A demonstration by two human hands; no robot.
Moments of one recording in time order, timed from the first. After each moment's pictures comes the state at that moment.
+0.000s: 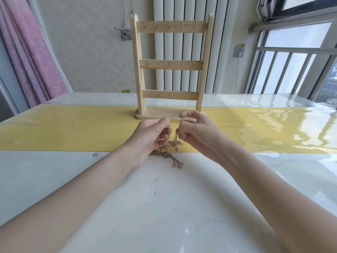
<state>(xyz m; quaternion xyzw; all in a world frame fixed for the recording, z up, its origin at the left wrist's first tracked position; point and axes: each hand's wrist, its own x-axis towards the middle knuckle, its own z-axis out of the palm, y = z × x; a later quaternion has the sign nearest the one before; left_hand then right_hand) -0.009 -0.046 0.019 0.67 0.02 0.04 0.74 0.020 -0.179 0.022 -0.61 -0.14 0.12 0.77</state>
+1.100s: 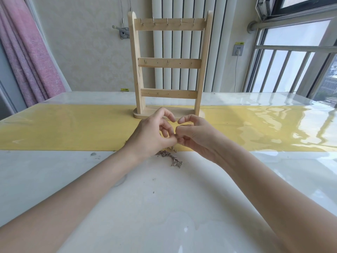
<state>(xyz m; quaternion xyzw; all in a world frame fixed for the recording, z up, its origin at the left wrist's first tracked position) -0.009 -0.038 0.011 0.87 -0.15 0.20 0.43 0.024 -0.180 0.016 -0.64 -0.12 0.16 0.74</state>
